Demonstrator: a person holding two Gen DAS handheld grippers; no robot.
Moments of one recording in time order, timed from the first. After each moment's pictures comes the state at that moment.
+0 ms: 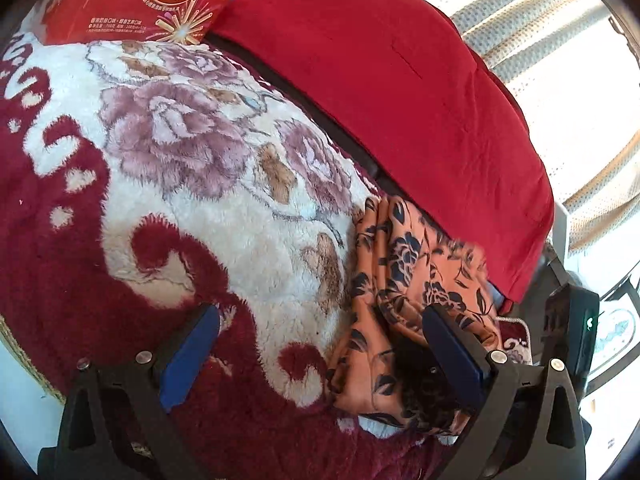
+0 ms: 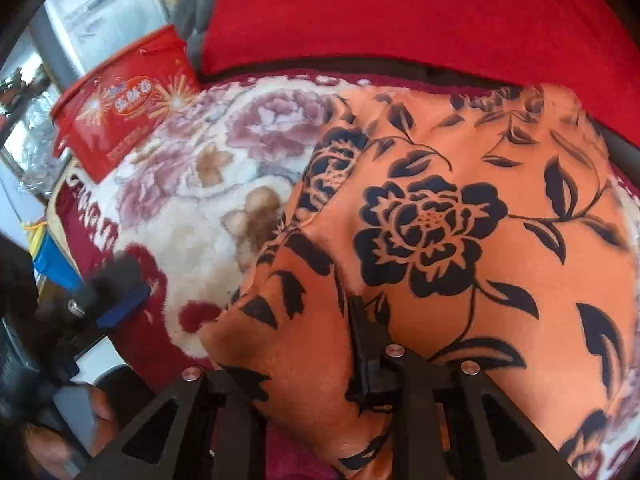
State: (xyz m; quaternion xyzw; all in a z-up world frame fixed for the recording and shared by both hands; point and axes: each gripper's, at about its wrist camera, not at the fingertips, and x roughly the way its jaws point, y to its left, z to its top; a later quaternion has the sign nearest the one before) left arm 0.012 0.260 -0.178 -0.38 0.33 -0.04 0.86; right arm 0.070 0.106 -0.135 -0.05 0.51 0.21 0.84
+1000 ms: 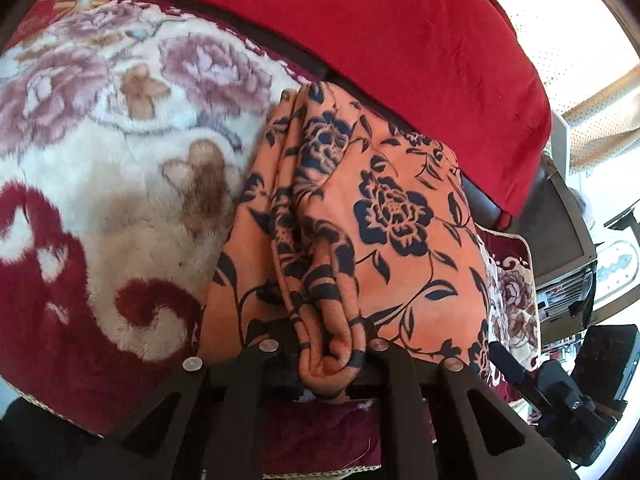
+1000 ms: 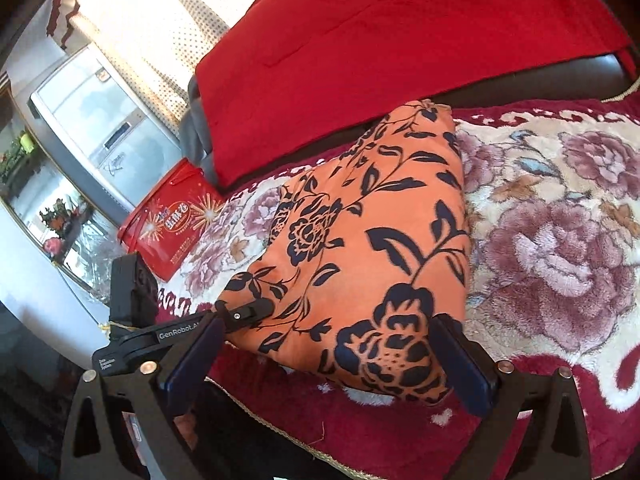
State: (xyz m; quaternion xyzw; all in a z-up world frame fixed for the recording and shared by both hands) left arm 0.051 0.170 -0.153 -0.31 0.45 -0.12 0.83; right arm 0.017 -0.050 -0.084 0.17 0.43 0.23 0.86
